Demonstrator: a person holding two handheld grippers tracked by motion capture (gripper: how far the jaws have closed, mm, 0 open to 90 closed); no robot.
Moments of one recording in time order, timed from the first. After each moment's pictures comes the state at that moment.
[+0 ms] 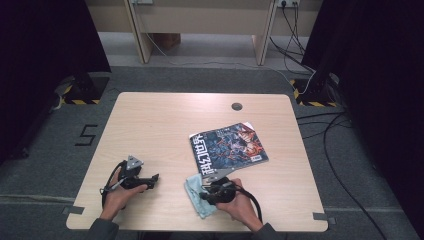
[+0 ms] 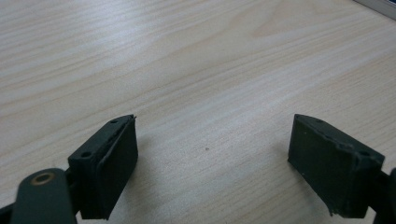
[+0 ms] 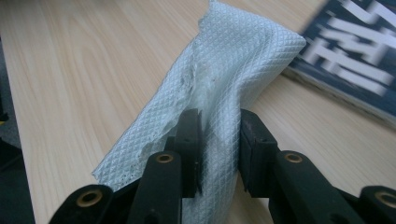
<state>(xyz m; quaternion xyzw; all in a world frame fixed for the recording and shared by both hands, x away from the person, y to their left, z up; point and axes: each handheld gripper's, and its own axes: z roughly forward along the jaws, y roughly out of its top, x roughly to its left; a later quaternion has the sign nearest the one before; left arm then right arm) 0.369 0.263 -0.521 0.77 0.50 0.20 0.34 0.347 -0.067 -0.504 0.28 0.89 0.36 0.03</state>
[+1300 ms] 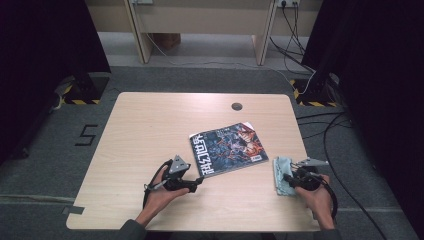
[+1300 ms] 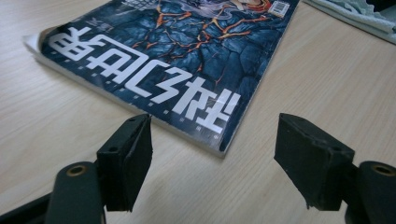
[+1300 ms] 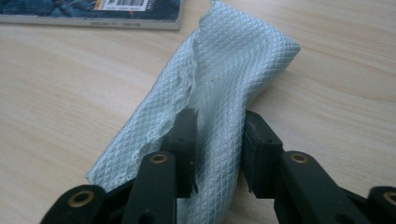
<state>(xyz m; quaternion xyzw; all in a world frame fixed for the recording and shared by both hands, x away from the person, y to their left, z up) 0.367 0.131 -0.499 0.81 0.37 0.14 0.44 0.374 -0.303 -0.494 0.53 0.78 0.29 0.17</state>
